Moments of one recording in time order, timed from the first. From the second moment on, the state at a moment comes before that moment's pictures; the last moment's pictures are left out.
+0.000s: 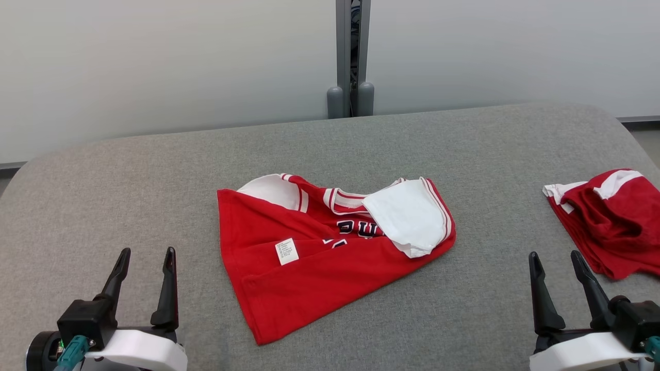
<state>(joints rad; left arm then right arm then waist) -0.01 0.34 -0.27 0.06 -0.46 0.20 -0.22 0.04 -0.05 -0.01 0.08 0.19 0.13 -0.18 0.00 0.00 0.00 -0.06</state>
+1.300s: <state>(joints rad) -0.20 0.24 -0.36 0.15 -0.47 0.13 -0.24 -0.29 -0.24 0.29 0.29 0.20 0.13 0.10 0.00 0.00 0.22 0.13</state>
